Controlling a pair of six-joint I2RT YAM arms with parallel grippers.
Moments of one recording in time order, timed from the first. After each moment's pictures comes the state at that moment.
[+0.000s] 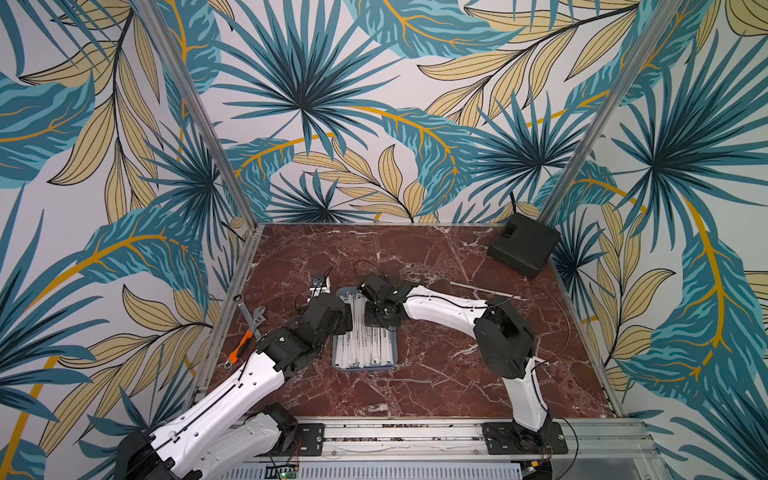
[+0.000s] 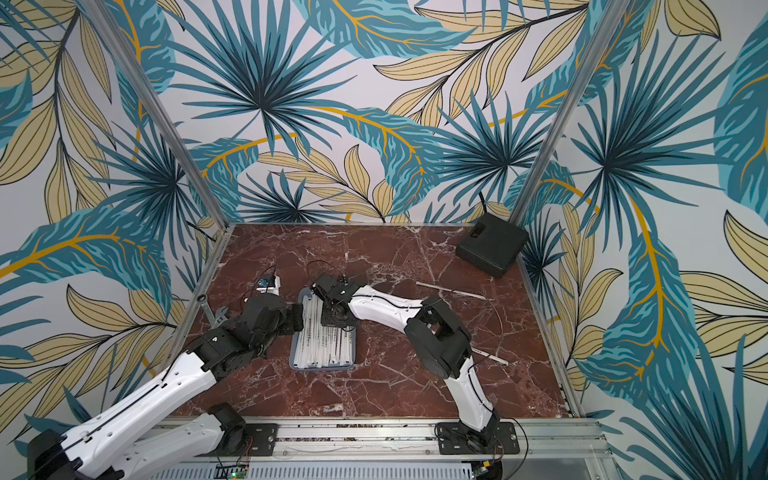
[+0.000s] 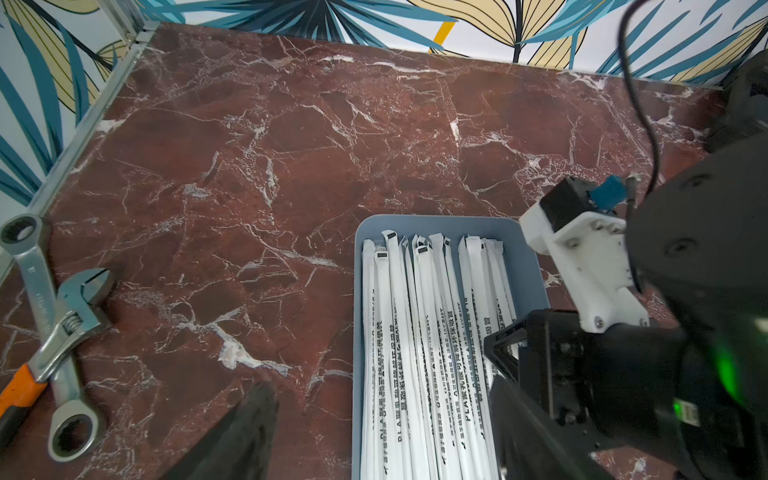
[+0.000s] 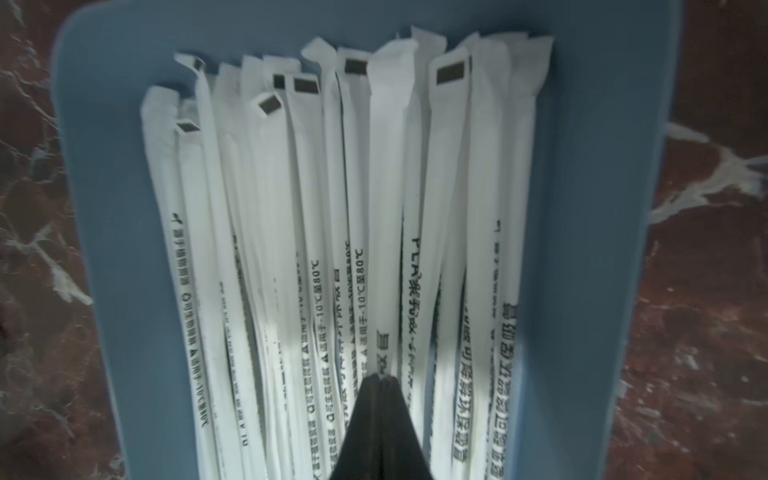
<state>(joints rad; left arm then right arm) -0.63 0.94 0.76 -0.56 -0.43 -0.55 0.88 2.12 1.63 -0.68 0.06 0.88</state>
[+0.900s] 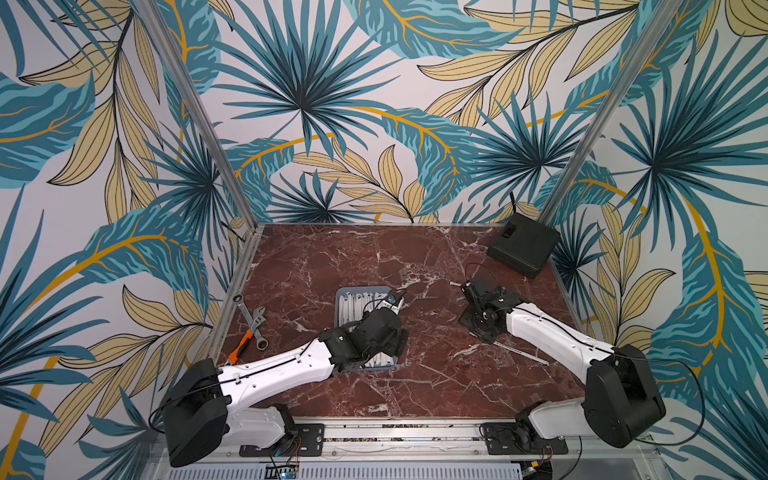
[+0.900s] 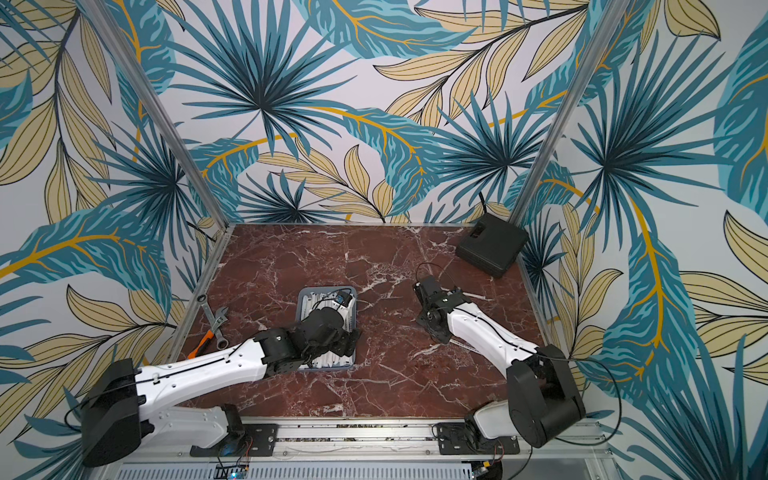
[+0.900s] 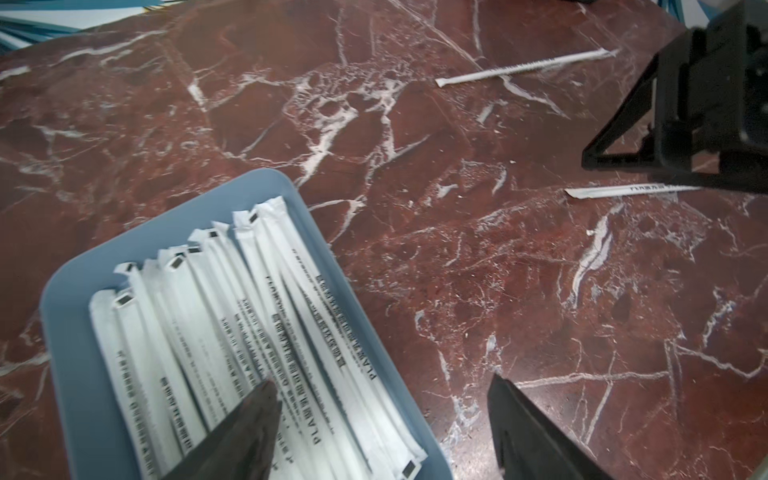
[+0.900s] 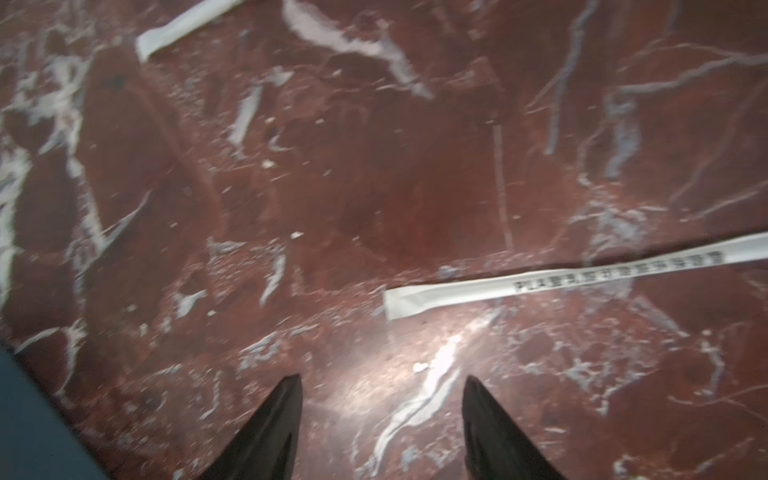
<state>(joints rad) -0.99 1.32 0.83 -0.28 -0.31 -0.37 0.37 1.40 0.88 -0.76 0.25 1.07</state>
